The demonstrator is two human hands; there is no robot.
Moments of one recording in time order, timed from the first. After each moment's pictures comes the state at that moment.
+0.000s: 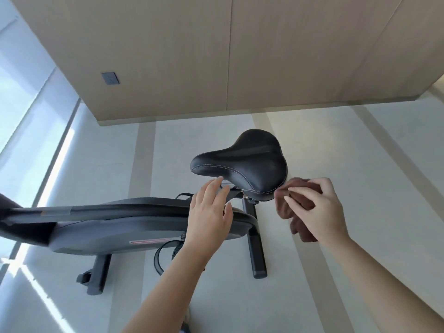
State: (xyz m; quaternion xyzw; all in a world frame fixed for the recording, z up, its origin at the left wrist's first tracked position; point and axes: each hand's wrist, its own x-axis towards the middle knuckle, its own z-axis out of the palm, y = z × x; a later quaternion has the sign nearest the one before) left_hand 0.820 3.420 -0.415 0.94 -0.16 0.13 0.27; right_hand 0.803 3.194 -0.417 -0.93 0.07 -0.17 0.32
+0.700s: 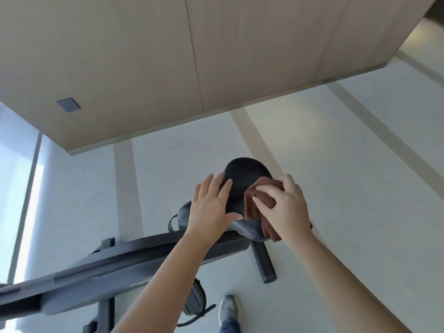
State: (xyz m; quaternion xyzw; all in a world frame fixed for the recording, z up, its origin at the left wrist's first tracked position) left_hand 0.959 3.397 -0.410 0.95 -0.29 -0.01 0.14; right_hand 0.902 3.236 -0.403 -0.94 0.12 -0.18 0.26
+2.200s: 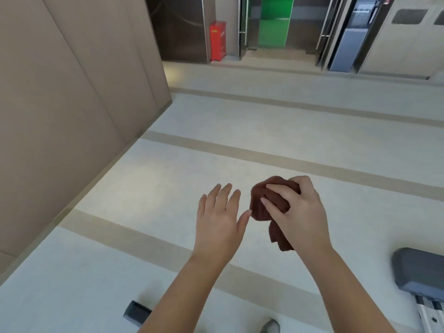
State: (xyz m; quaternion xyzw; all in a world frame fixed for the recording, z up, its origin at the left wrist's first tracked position) left_hand 0.758 2.965 -0.299 0.70 -0.65 0.09 0.27; right_hand 0.617 2.908 -0.282 -0.76 0.52 -0.36 0.15
